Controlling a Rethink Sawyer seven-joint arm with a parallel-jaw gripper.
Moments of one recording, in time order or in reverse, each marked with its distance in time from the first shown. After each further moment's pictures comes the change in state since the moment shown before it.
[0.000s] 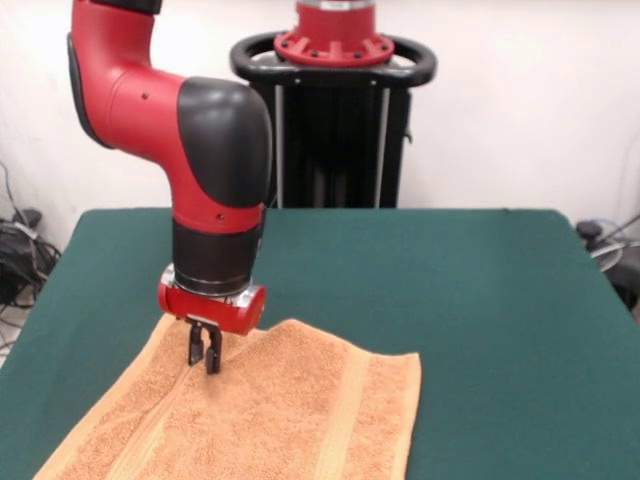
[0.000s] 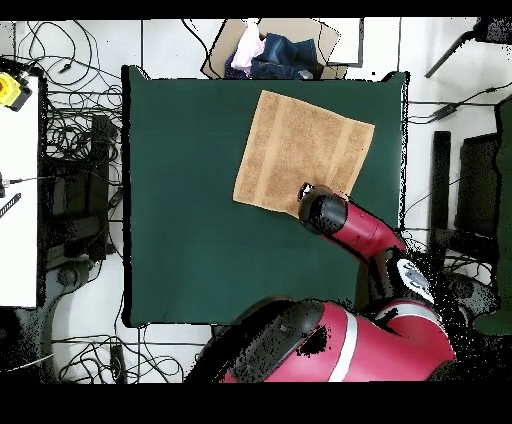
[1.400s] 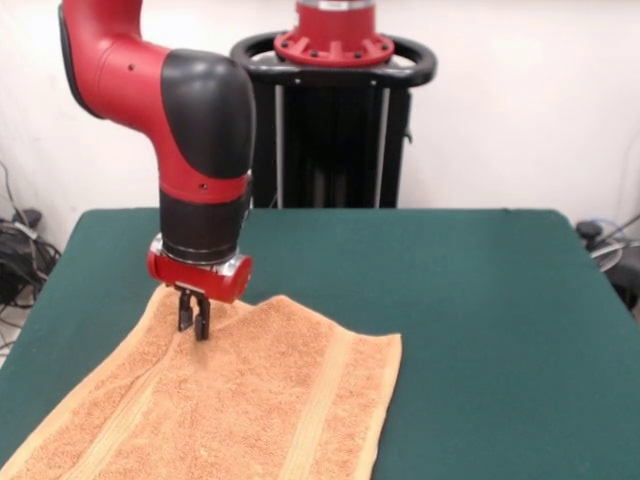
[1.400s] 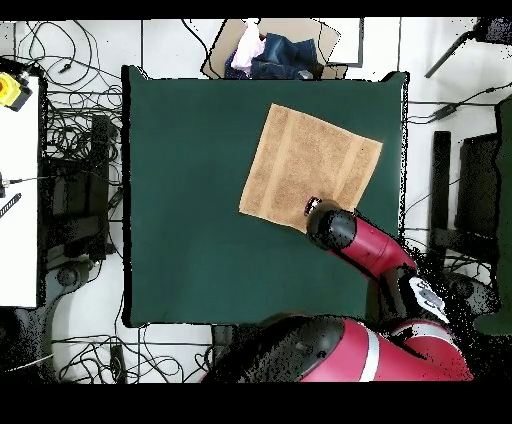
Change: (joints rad) arm -0.036 -0.052 -0.013 0.085 -0.016 0.000 0.000
